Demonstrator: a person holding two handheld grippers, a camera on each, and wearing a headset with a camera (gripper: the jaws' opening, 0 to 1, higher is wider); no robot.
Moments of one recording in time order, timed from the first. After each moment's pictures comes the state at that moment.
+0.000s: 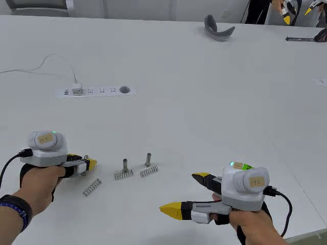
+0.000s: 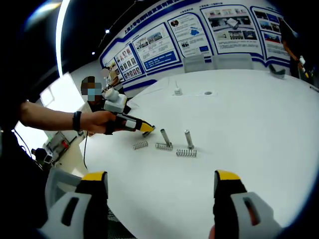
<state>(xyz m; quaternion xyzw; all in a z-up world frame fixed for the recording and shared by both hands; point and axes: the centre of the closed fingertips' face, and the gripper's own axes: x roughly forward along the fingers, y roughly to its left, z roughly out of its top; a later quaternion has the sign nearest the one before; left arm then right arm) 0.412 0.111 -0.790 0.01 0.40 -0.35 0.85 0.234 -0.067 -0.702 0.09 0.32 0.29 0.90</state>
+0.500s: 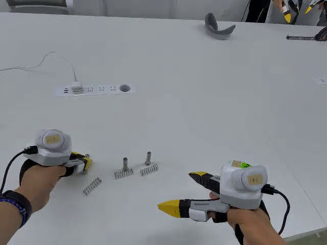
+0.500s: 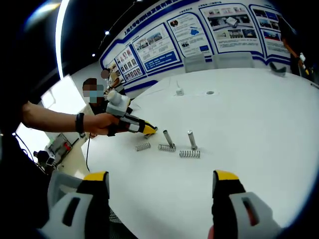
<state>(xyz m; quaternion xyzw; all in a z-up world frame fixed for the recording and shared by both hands) 0.412 0.112 -0.796 0.10 0.39 -0.38 0.83 0.235 -0.060 -0.700 0.10 0.32 0.29 0.90</state>
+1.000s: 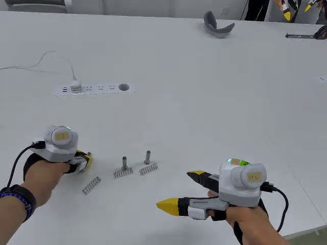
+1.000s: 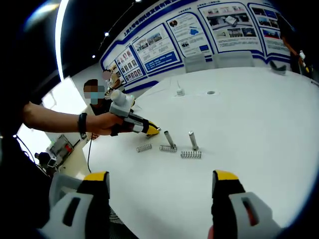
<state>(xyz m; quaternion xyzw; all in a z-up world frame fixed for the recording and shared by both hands) 0.418 0.102 -0.796 0.14 0.39 -0.38 0.83 0.236 -0.060 -0.699 0.11 0.32 0.29 0.90</state>
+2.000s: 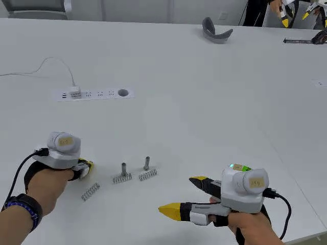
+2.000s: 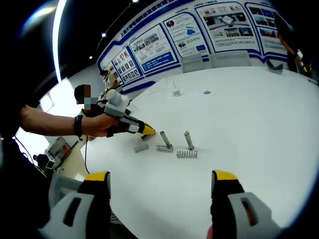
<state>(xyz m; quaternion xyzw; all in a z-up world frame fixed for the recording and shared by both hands) 0.408 0.105 -0.790 0.11 0.41 -0.35 0.84 0.237 -0.067 -0.698 0.11 0.32 0.28 0.90</state>
